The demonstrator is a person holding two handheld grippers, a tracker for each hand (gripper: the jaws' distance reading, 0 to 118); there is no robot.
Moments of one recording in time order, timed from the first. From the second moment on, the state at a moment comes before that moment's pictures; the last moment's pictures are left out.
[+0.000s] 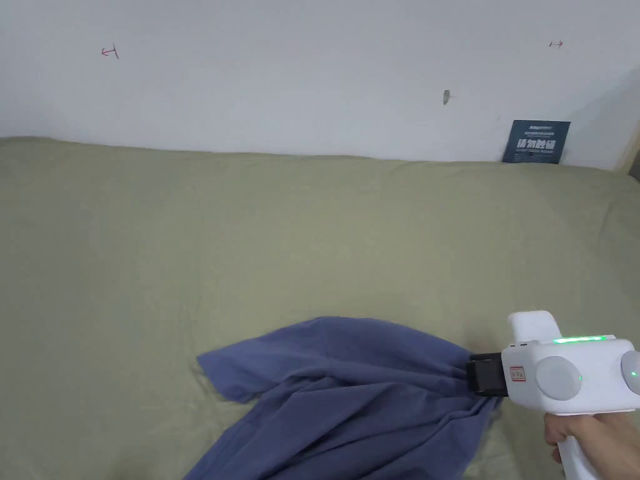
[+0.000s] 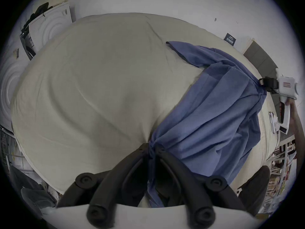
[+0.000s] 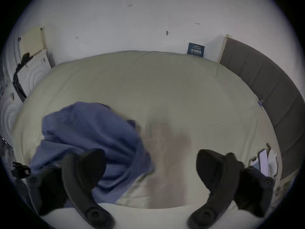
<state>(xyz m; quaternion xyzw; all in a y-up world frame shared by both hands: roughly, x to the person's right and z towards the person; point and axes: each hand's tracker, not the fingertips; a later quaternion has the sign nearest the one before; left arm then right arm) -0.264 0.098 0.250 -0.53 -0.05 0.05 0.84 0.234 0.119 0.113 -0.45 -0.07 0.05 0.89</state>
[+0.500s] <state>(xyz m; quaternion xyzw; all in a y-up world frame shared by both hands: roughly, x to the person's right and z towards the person) -0.290 0.132 0.249 -0.51 -0.07 0.08 0.85 0.234 0.173 0.153 -0.42 -0.02 0.04 0.91</state>
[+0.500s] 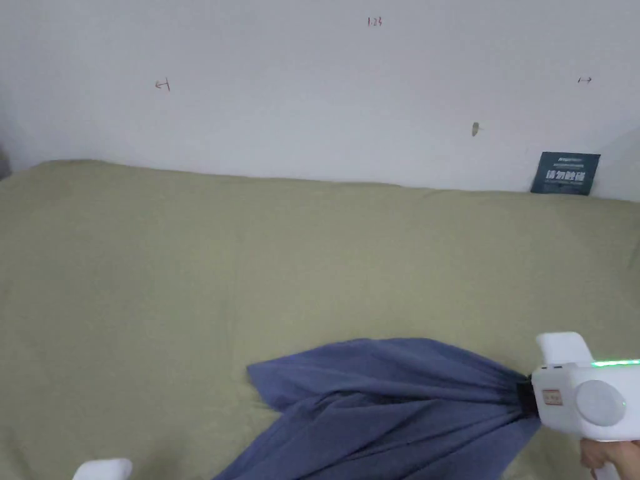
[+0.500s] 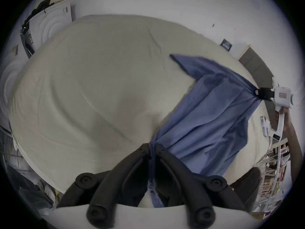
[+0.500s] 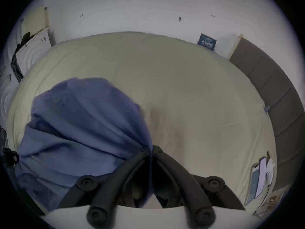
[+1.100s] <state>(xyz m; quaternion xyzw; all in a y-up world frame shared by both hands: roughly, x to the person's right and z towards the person) -0.257 0.417 0.228 -0.27 -0.07 0.04 0.96 0.247 0.406 0.246 -0.23 -0.05 0.06 0.97</state>
